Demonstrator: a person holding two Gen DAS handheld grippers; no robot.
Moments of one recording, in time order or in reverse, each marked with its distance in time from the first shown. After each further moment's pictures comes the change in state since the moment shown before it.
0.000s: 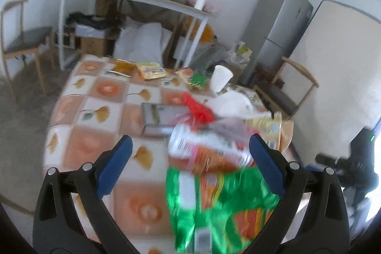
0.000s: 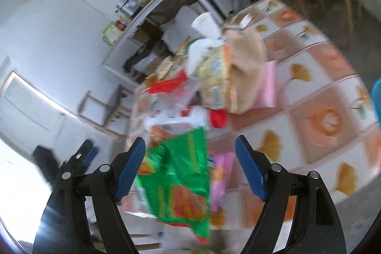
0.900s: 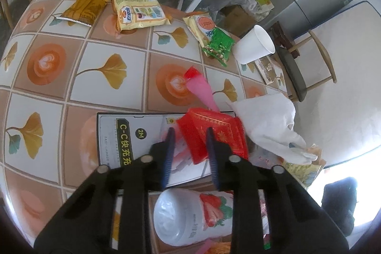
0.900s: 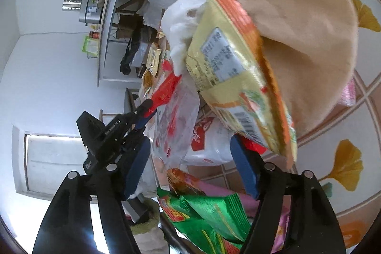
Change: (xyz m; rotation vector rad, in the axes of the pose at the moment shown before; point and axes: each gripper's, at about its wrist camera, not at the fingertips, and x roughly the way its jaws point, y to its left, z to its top) left arm 0.225 0.041 0.057 -0.193 0.462 -0.025; right arm 0.132 -0.028 0.047 0.387 0.184 0.096
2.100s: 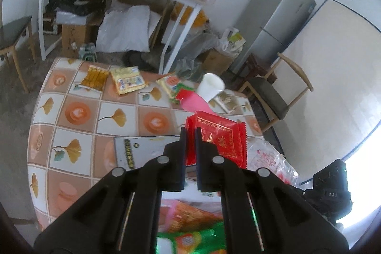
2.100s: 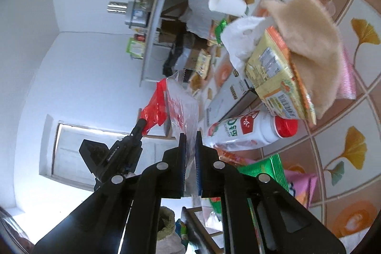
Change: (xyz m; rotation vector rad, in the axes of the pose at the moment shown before) left arm -0.158 -0.070 -0.051 0.178 -0.318 -0.028; right arm -0.063 0.033 -0.013 -0.082 -0.051 0.253
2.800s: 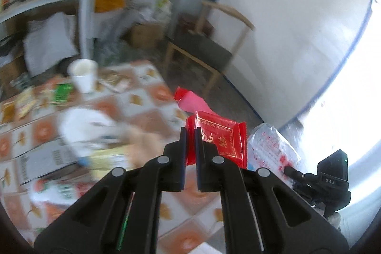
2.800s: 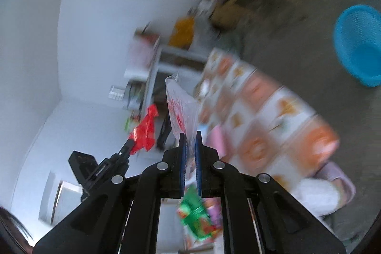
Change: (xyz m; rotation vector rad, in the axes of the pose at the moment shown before) left arm 0.083 -0.285 -0.055 0.364 0.229 -0.213; right arm -0.281 -0.106 -0.034 0.114 -0.524 -0.069
